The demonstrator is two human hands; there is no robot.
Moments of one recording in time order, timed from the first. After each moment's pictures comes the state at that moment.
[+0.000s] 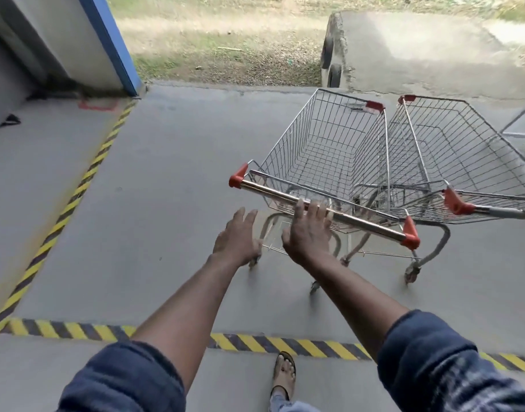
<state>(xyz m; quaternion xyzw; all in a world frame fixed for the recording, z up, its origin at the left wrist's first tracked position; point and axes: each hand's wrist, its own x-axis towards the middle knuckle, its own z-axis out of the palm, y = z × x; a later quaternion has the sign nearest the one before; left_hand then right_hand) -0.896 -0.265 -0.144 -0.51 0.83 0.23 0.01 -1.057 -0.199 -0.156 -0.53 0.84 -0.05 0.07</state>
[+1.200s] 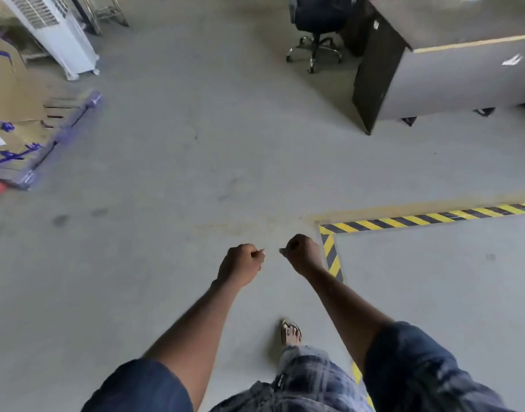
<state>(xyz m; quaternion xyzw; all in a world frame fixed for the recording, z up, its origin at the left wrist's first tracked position) 0.098 -0.124 -0.205 -0.90 0.14 0.28 -0.29 0.029 -0.286 -0.241 -0.81 0.38 0.04 0.44</state>
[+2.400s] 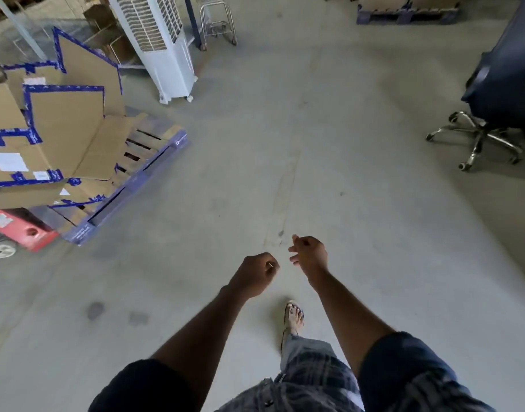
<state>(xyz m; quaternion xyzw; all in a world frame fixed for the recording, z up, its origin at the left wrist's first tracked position) 1.139 -0.177 -0.228 -0.91 0.15 0.21 -0.33 1.135 -0.348 -0.243 -0.70 0.34 0.04 0.63</state>
